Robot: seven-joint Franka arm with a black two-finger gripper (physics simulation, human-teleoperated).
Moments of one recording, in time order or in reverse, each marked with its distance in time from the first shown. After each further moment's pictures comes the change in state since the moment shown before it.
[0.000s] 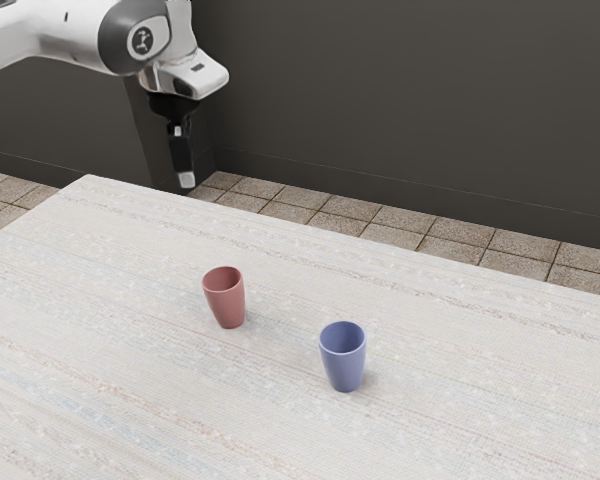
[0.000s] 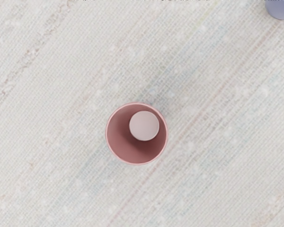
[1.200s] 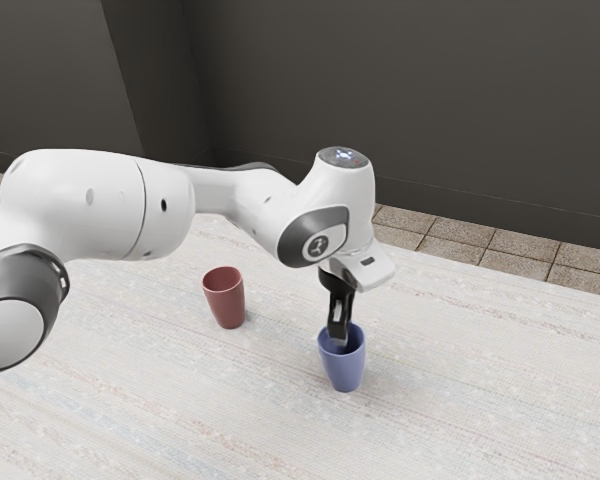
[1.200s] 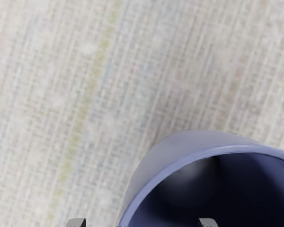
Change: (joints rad) arm -0.267 0.350 -0.095 -0.149 -0.058 0.432 -0.016
